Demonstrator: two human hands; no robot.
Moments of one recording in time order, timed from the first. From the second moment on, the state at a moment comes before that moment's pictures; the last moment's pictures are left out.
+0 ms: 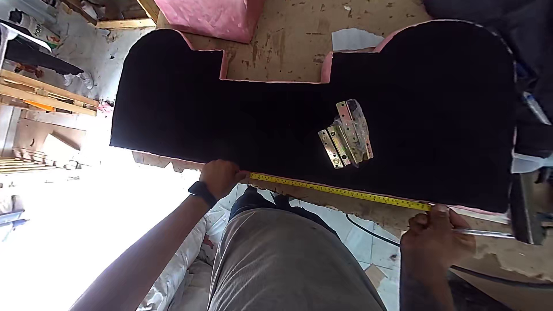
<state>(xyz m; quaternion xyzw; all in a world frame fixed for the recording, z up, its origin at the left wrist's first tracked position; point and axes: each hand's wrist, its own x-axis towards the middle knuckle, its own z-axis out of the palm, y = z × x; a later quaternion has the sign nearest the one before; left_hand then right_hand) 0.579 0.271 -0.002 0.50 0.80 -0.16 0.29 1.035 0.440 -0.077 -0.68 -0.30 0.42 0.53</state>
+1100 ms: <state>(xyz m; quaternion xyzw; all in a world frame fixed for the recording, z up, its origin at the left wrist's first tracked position) 0.579 0.271 -0.005 0.48 0.81 -0.15 0.30 1.040 0.462 -0.089 -0.69 -0.37 0.27 0.56</state>
